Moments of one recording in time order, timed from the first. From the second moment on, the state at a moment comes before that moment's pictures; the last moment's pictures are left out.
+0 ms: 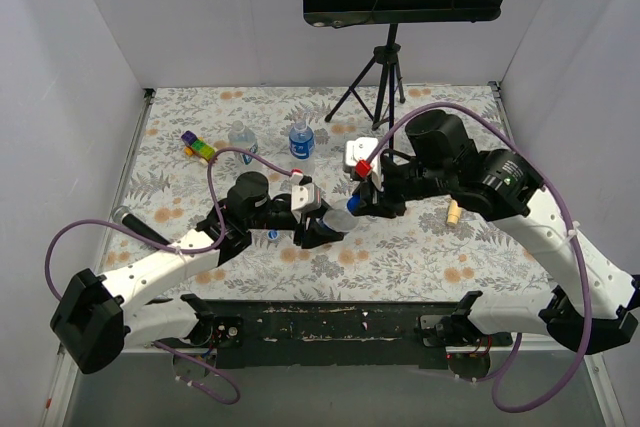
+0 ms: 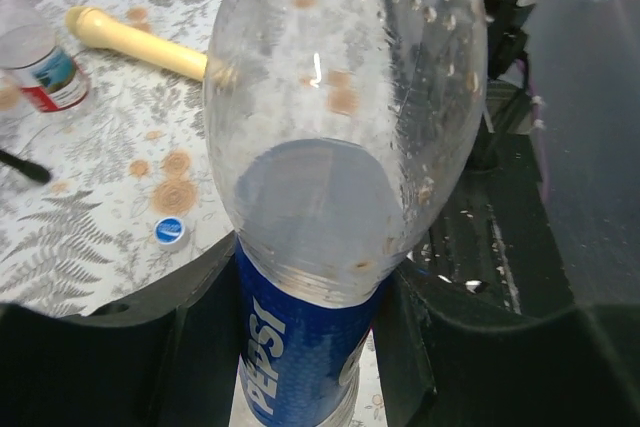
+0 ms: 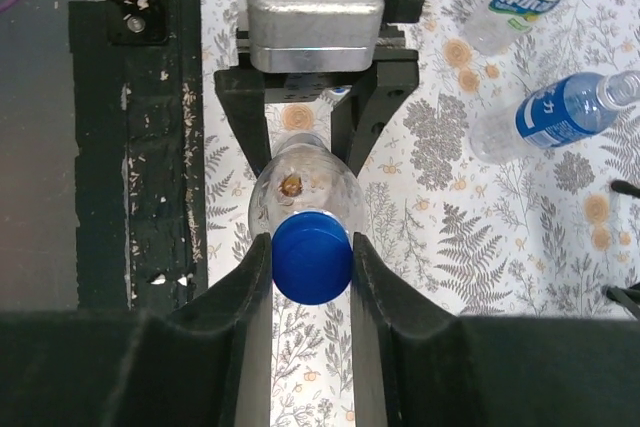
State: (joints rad) left arm -0.75 1.11 0.67 0.29 0.82 0.11; right arm 0.90 1.20 1.64 -1.07 -0.48 -0.50
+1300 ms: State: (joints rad) left arm -0.84 1.09 0.69 0.29 0.19 0.19; right arm 0.85 1.14 1.61 -0.79 -0.11 0.00
